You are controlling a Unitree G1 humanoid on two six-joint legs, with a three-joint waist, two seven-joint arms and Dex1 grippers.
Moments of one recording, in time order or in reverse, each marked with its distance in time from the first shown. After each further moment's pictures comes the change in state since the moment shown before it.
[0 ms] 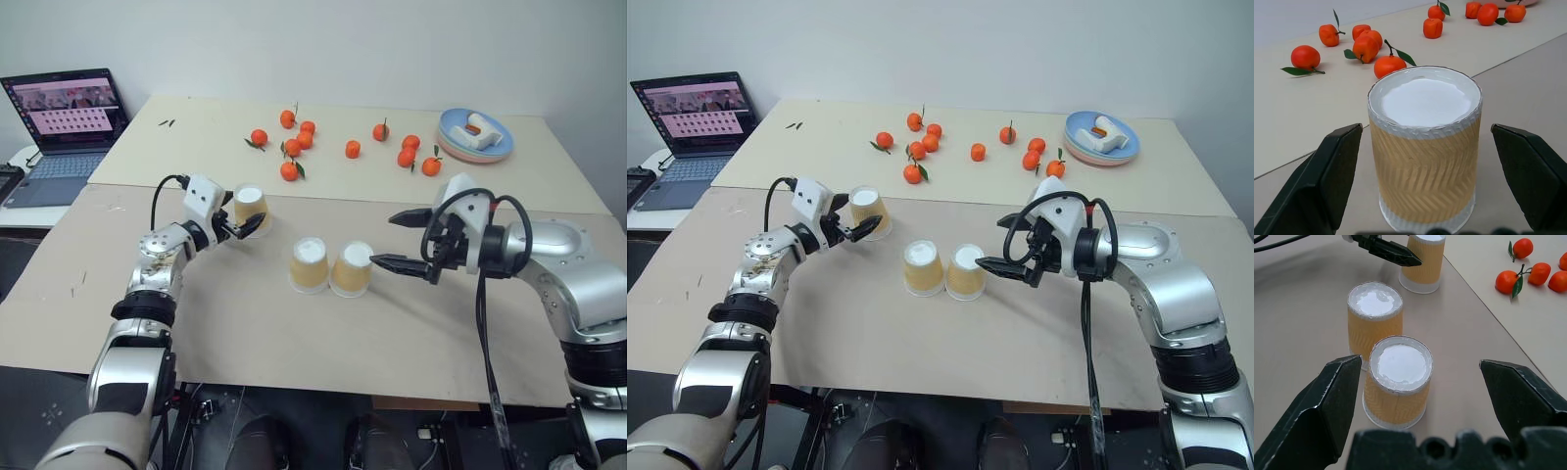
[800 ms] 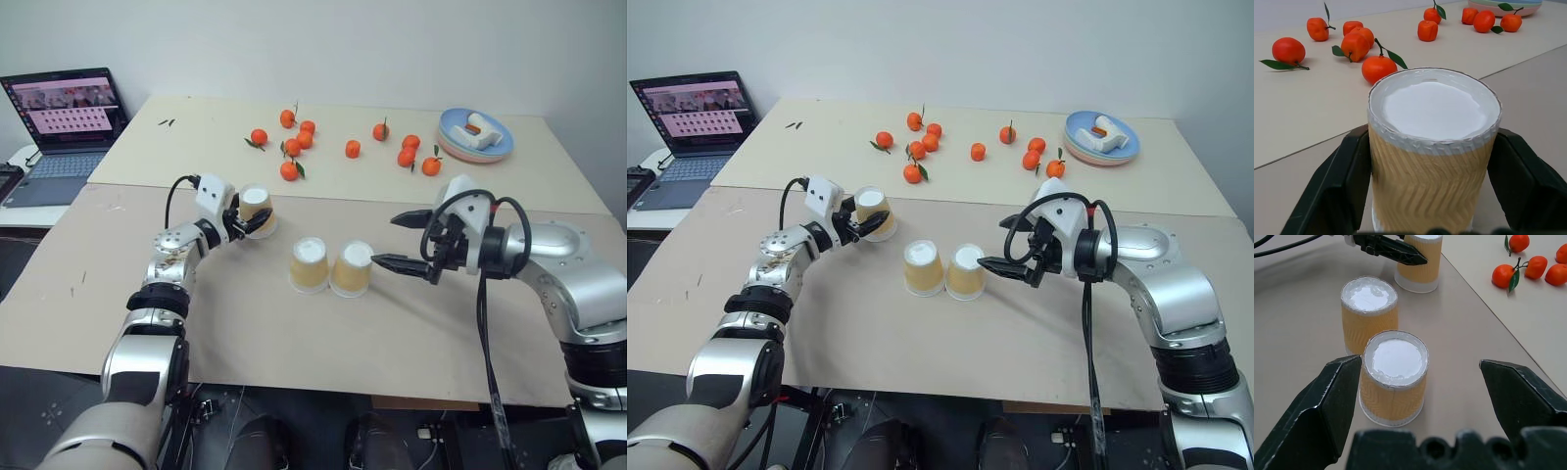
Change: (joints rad) left arm -0.053 -0.043 0.018 0.093 0.007 -0.008 0.001; right arm 0.007 0.000 0.000 0.010 -0.002 -0.002 -0.014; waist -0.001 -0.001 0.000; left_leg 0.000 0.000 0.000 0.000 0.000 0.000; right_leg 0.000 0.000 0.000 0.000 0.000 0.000
